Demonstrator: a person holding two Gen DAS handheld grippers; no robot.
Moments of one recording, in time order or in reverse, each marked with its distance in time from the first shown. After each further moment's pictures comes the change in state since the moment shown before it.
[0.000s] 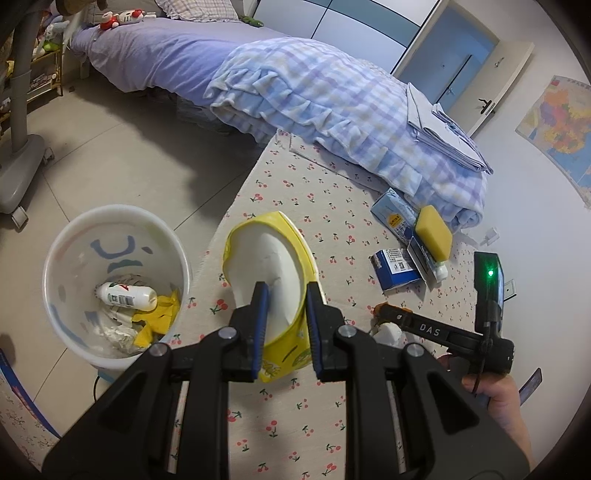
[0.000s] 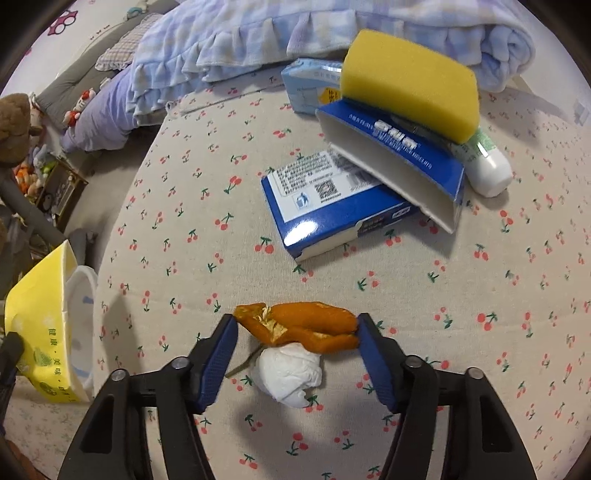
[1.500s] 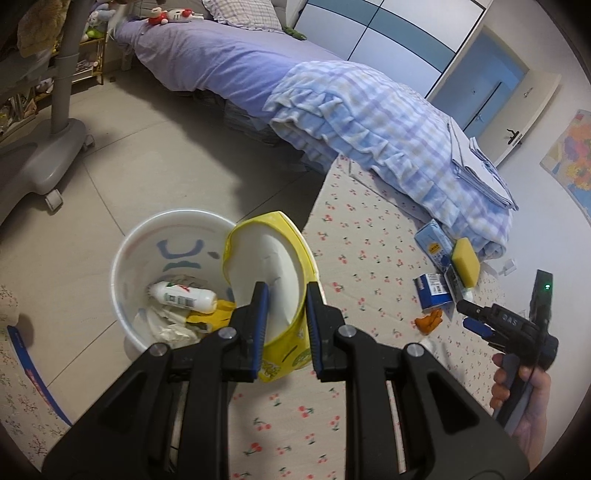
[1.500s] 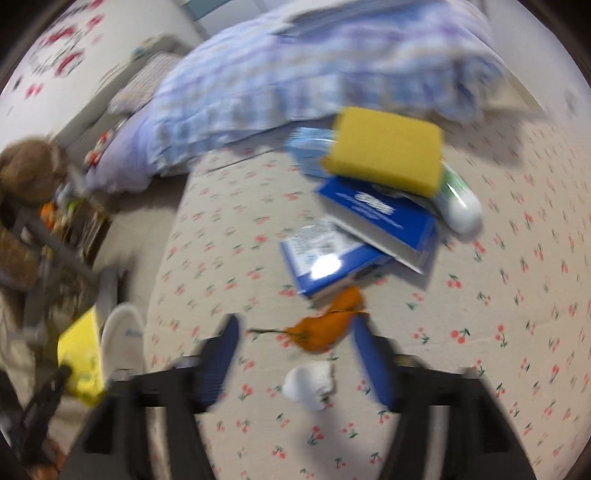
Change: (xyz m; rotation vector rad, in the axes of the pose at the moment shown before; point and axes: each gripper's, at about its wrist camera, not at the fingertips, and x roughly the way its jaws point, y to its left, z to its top) left arm -0.033 0.071 0.005 -0.104 -0.042 0.088; right arm -0.047 -0.018 0.016 0.112 -0.104 0.109
